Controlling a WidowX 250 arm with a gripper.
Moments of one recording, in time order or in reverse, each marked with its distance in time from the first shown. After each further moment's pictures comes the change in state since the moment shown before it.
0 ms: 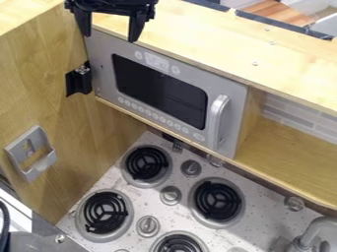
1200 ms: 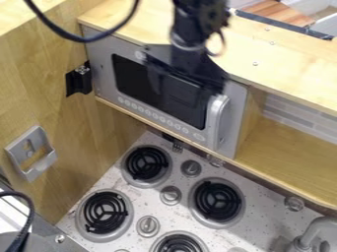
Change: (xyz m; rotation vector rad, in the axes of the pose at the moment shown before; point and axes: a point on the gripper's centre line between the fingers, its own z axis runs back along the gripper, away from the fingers) arm -0.079 -0.100 -0.013 -0.167 0.038 -0.442
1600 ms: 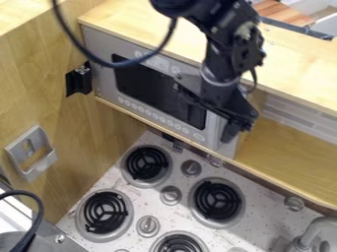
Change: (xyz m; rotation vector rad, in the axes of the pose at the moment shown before) arm -0.016 -0.044 -0.019 -0.085 0.027 -0.138
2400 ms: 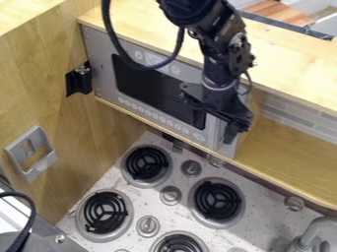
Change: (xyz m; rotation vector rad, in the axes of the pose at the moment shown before) arm 0.018 0.016 -0.043 -0.057 0.015 0.023
